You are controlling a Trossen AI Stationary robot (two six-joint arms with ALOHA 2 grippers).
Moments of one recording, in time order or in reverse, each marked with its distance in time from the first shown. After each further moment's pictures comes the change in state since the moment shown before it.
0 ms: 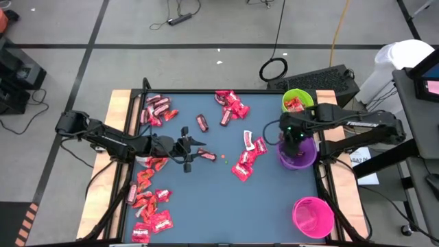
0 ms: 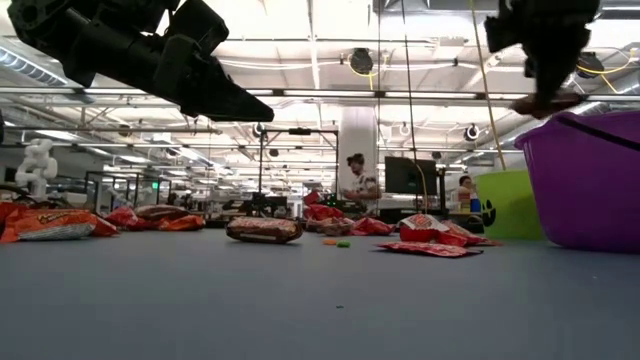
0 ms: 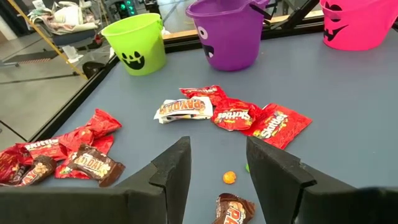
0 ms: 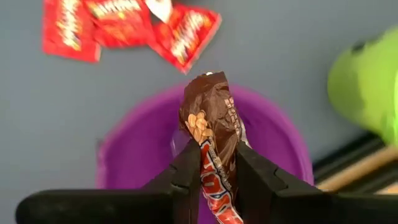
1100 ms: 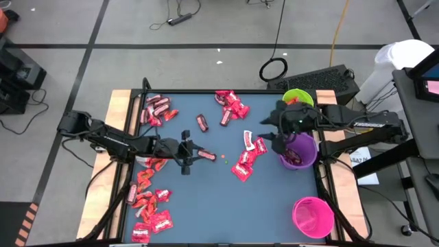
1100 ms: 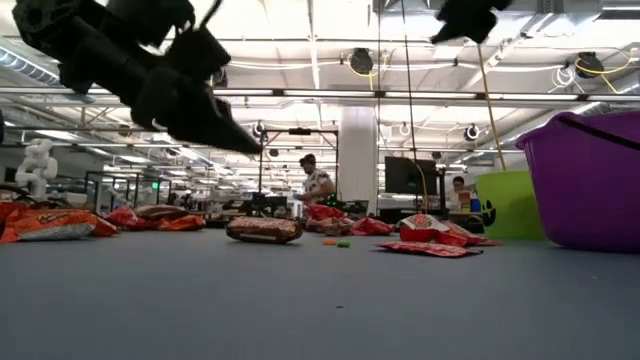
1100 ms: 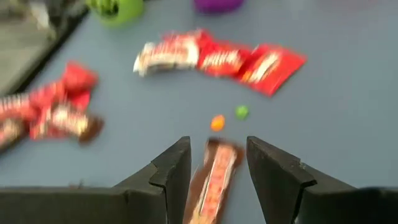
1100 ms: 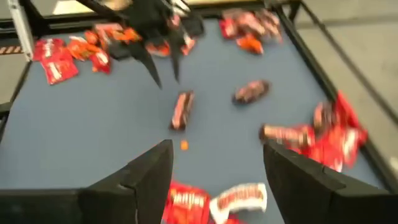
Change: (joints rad) left arm 0.019 0.046 0.014 -0.175 0.053 -0.017; right arm 0.063 -0.038 0.032 0.690 0.018 -0.389
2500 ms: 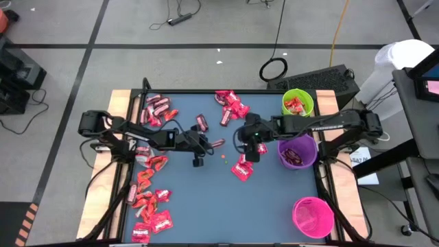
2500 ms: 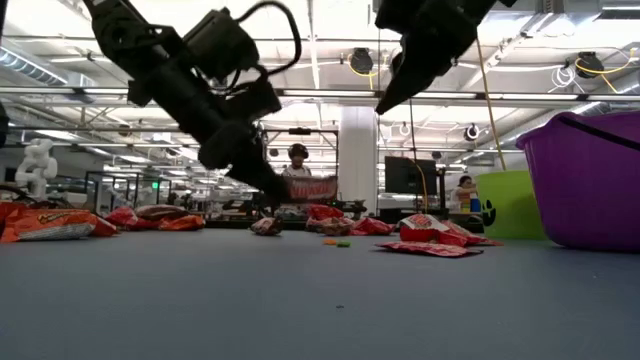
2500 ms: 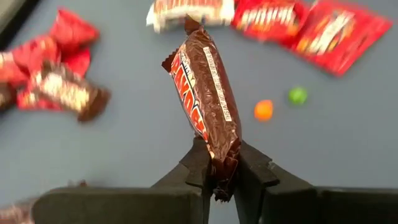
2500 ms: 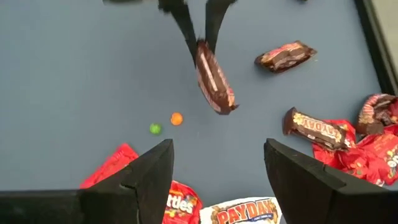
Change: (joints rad) left arm 0.130 0.243 0.224 -0.161 0.061 0.000; right arm 0.008 0.398 -0.001 0.143 0.003 -0.167
